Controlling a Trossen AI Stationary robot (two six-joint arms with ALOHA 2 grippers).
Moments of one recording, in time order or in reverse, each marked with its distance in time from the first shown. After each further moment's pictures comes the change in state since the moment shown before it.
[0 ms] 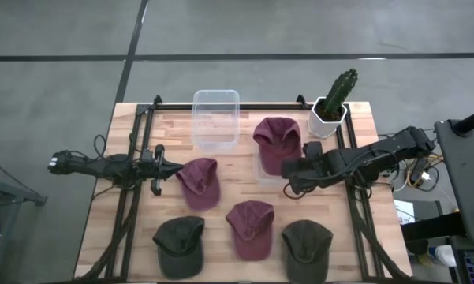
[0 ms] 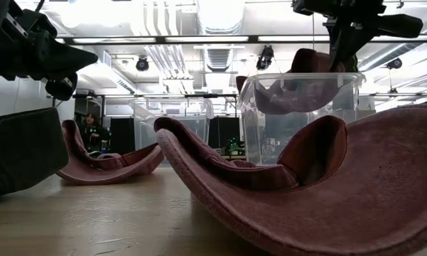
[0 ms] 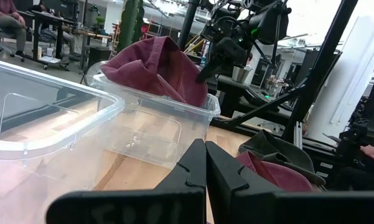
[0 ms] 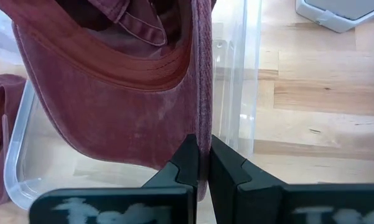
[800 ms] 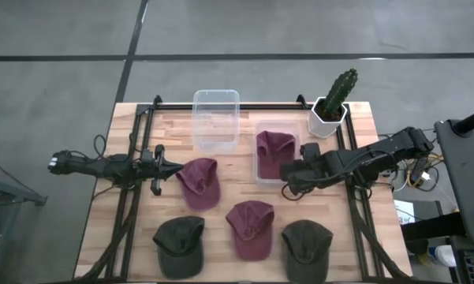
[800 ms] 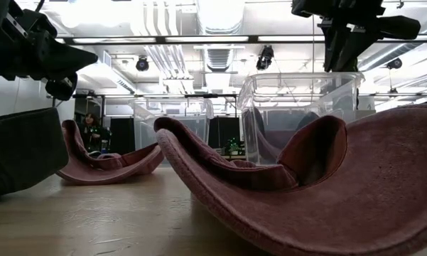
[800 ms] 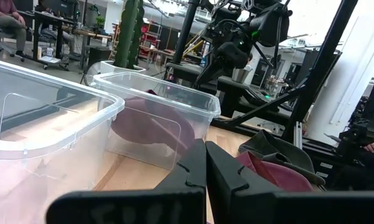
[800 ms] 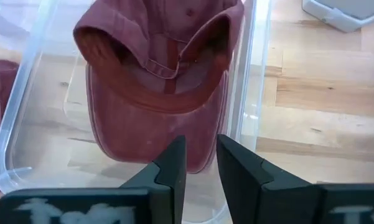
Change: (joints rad) left arm 0.000 0.000 0.000 0.000 0.000 -0.001; right arm 0.000 0.012 0.001 0.013 -0.019 -0.054
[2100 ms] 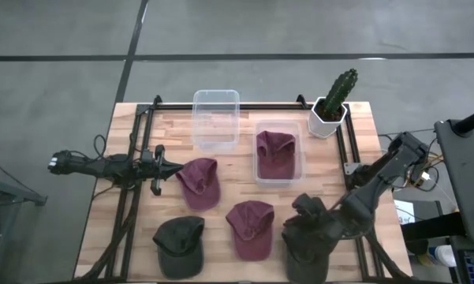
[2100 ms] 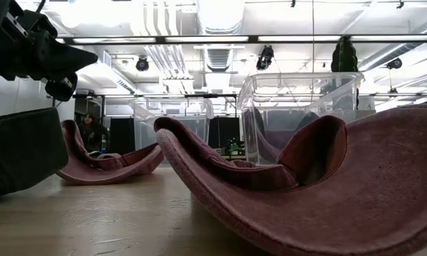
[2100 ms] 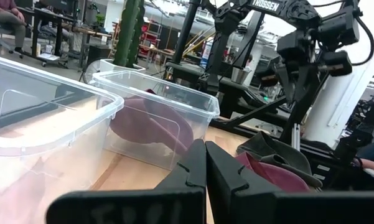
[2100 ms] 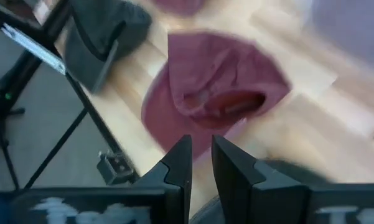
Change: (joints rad) left arm 0.000 0.000 0.000 0.000 0.002 -0.022; right arm 0.448 0.109 0.132 0.390 -0.077 -0.195
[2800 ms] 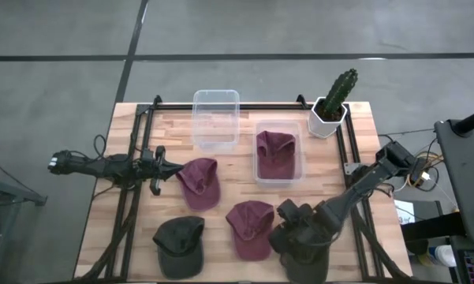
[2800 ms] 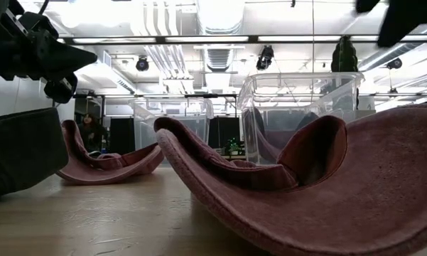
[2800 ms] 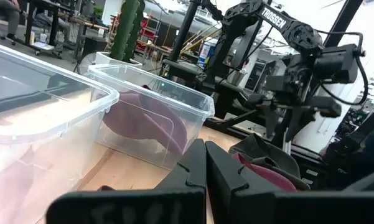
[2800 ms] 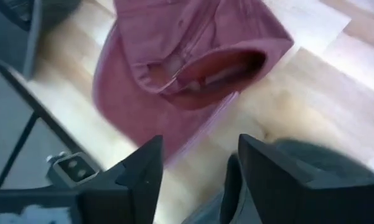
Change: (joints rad) left arm 0.000 0.000 0.000 0.000 0.010 -0.064; right arm -0.087 0.182 0.001 0.032 -0.164 0.061
